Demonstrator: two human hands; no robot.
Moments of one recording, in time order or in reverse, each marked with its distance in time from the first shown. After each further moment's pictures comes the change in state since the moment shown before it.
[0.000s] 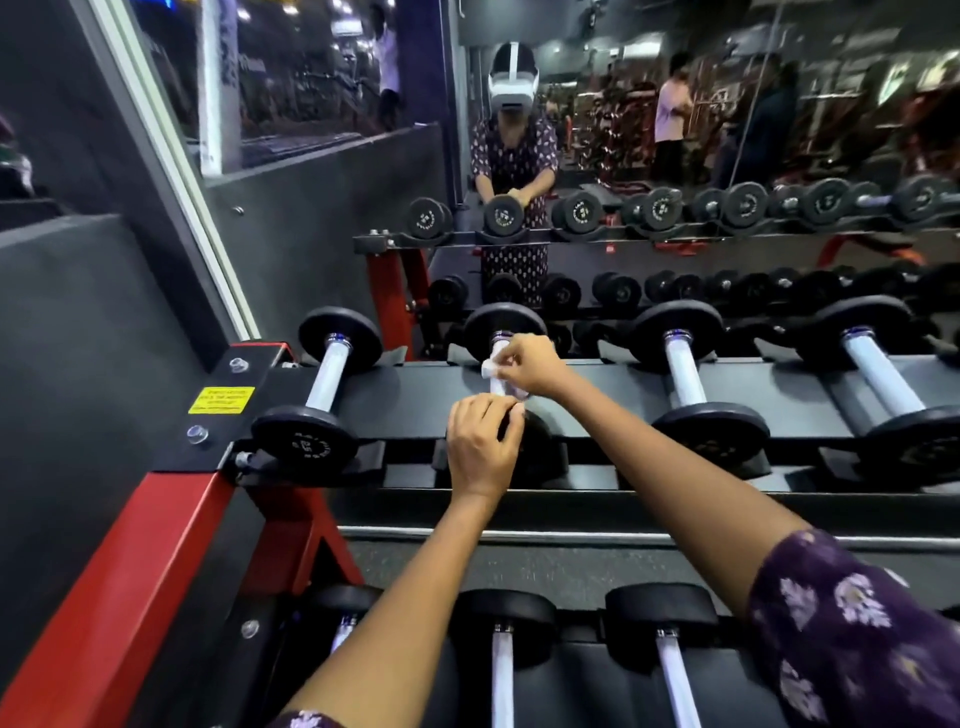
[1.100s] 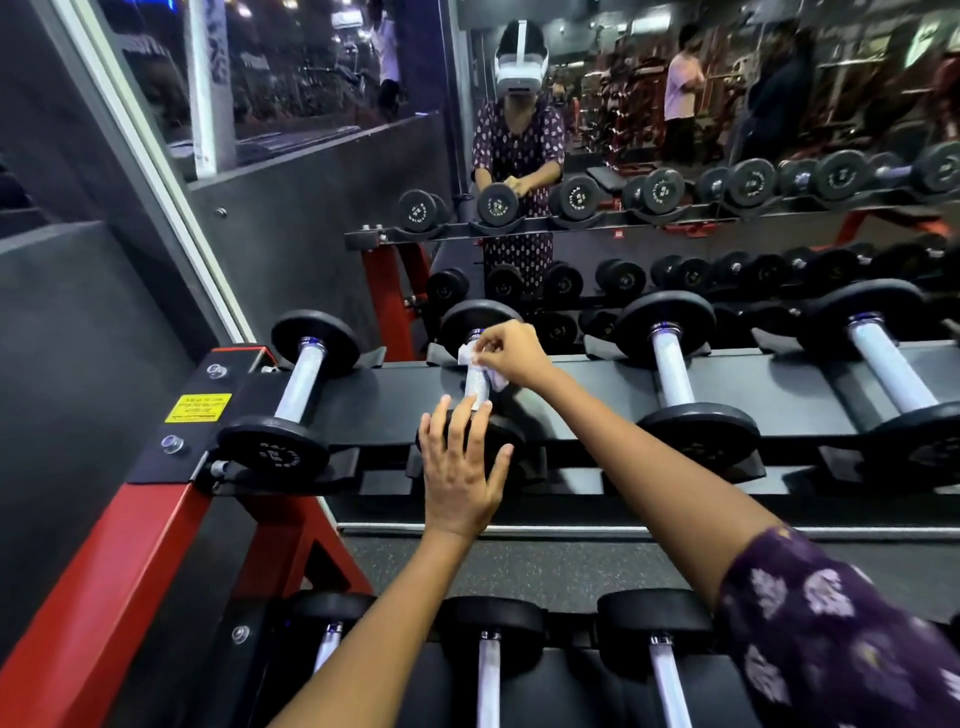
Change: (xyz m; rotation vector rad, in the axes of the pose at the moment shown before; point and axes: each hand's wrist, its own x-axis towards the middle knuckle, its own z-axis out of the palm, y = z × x) left_hand -0.025 -0.007 0.014 0.332 -0.039 0.186; right_hand 0.013 0.013 -0.010 0.155 0.045 0.000
